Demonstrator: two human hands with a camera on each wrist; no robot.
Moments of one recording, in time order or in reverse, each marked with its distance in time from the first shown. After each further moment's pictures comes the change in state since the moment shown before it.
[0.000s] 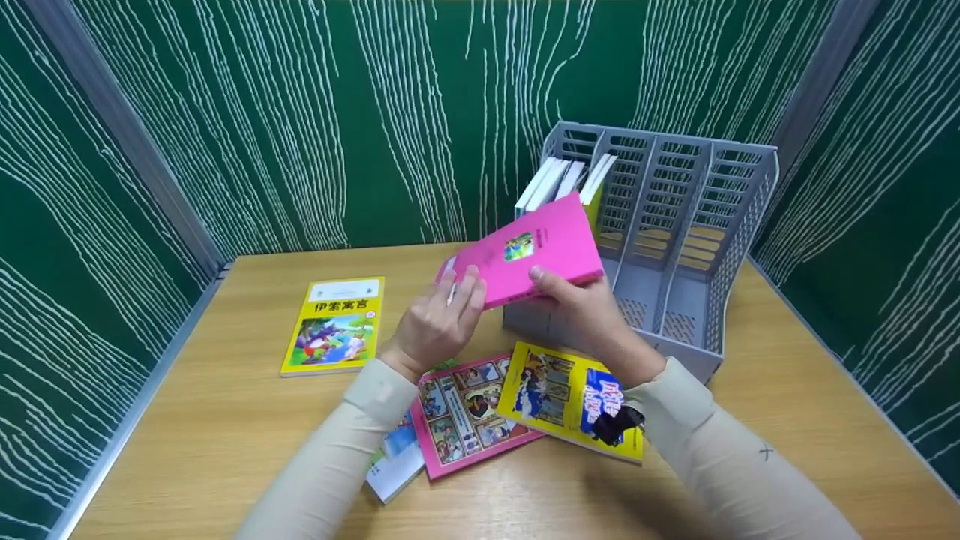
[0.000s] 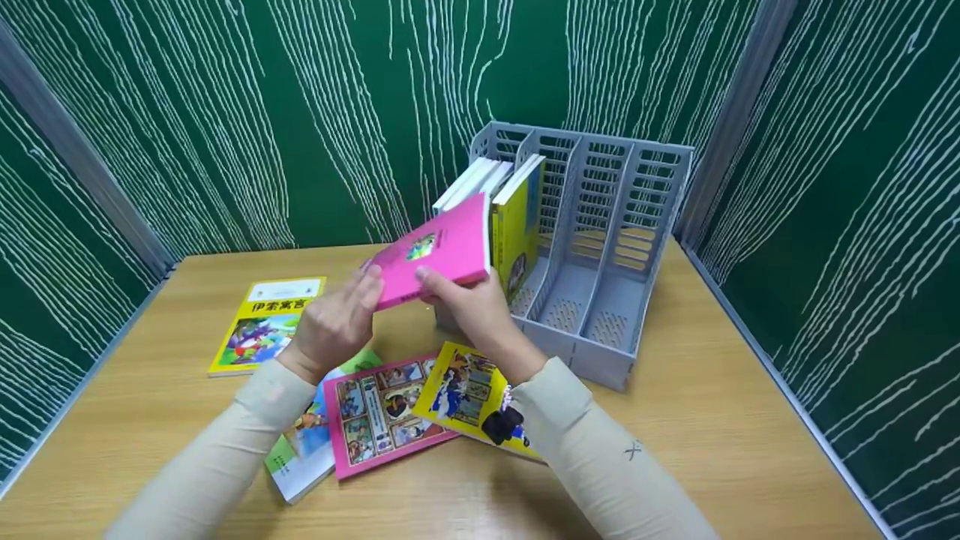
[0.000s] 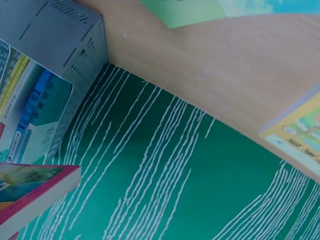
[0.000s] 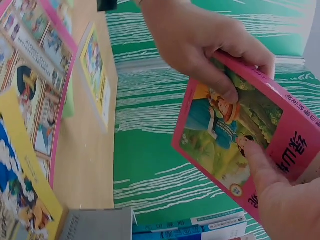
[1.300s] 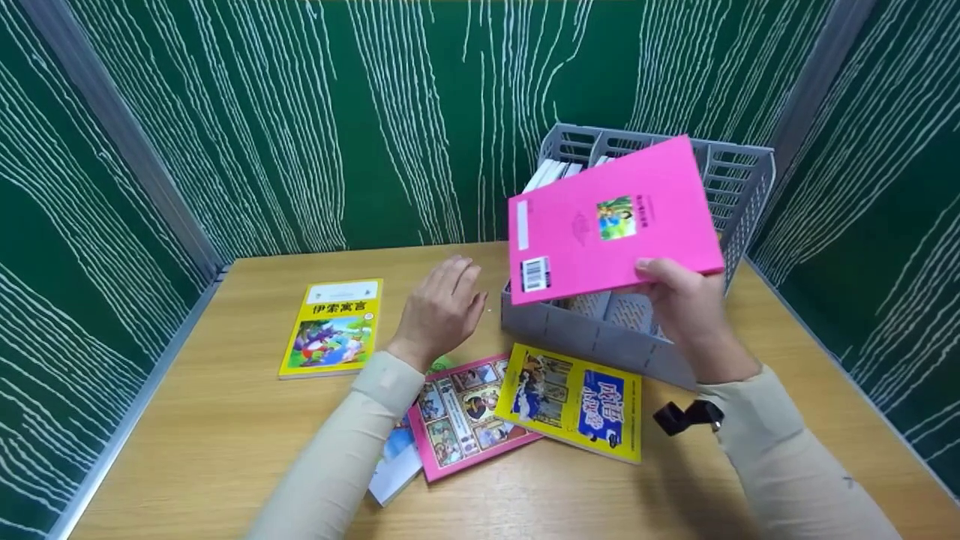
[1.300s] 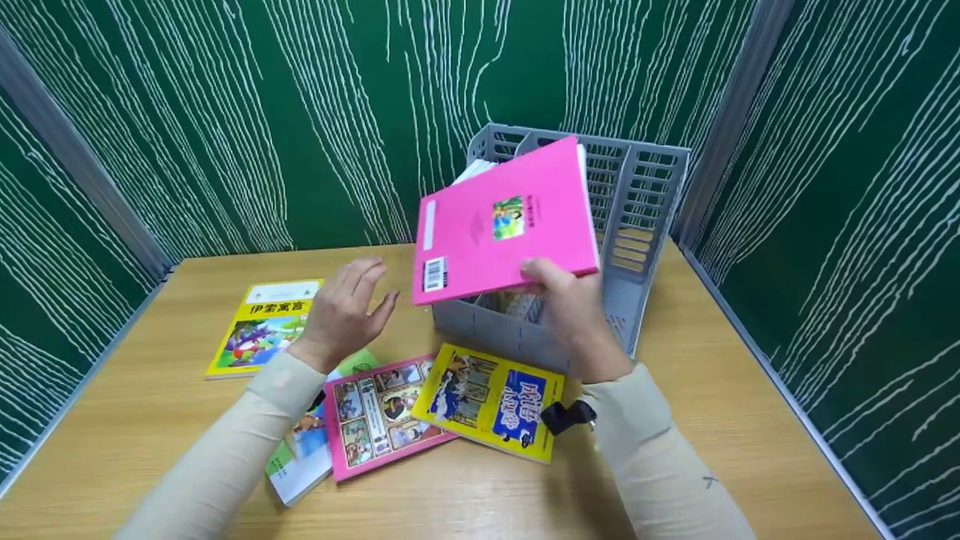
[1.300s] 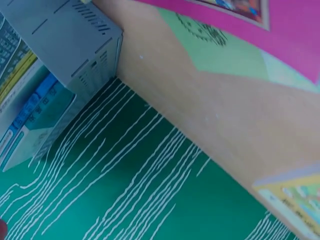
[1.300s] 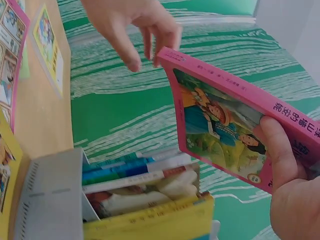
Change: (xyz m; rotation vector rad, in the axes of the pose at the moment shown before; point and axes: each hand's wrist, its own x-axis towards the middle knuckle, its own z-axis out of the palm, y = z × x) left_hand 0.006 0.005 0.024 -0.274 -0.111 -0.273; right_hand -0.016 -0.025 -0.083 0.294 0.075 -0.370
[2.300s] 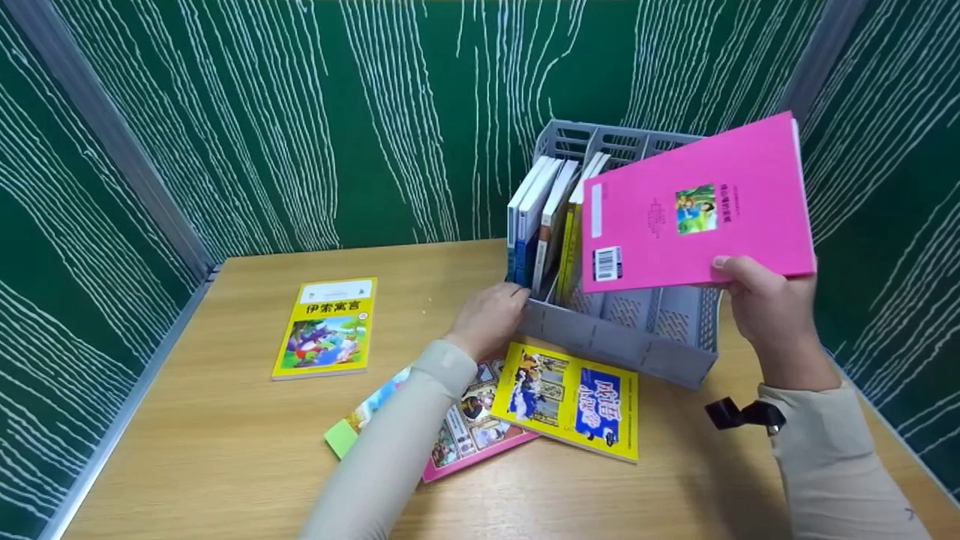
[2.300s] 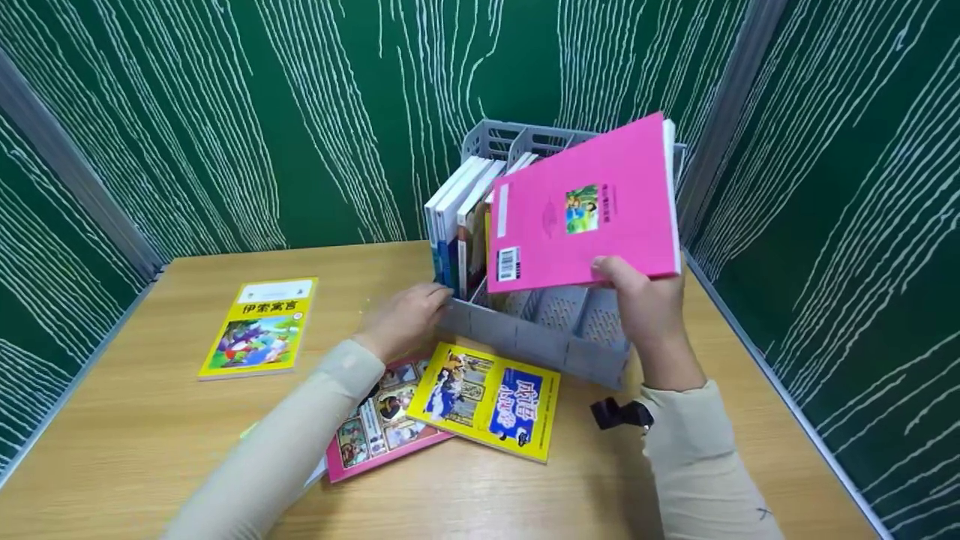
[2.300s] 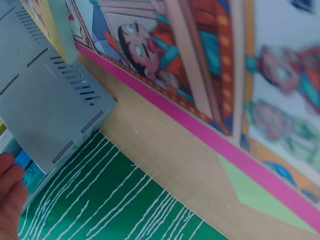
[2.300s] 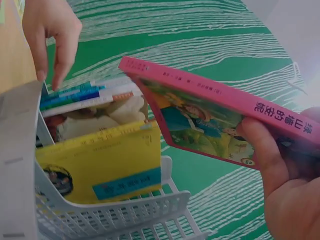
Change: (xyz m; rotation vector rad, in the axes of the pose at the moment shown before) left_hand 0.023 0.050 0.061 -0.307 -0.715 -0.174; right_hand -0.013 -0.036 -0.055 -0.085 0.117 -0.154
